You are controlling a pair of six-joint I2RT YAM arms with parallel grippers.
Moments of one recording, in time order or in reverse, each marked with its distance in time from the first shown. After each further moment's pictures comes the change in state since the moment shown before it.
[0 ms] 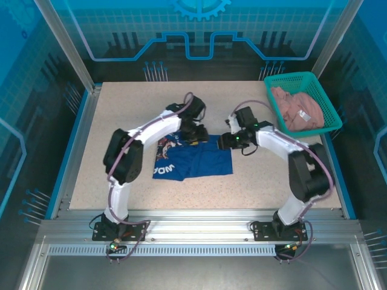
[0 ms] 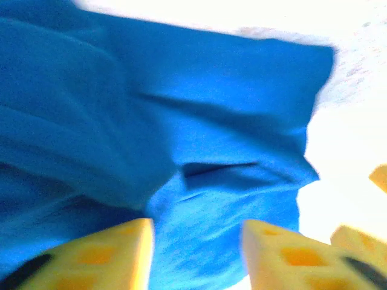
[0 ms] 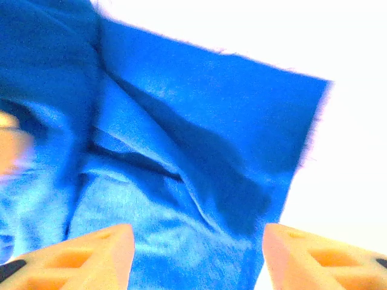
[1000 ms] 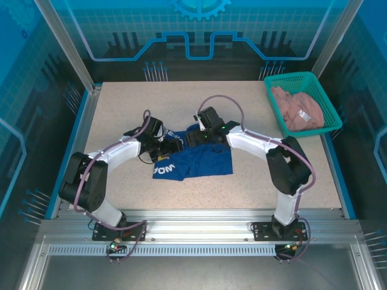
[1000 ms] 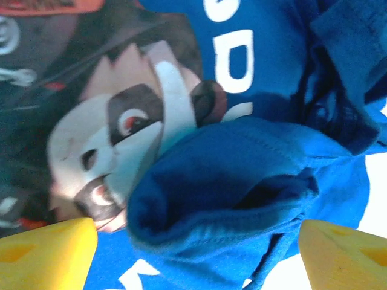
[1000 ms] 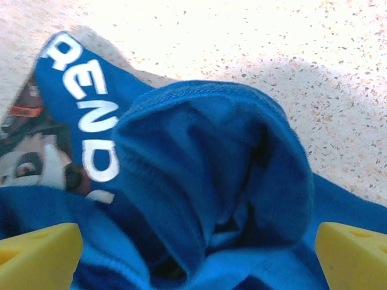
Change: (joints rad) left arm 0.272 -0.523 -0.815 0.409 0.103 0.075; right arm 0.328 0.272 0.270 0.138 0.317 0.051
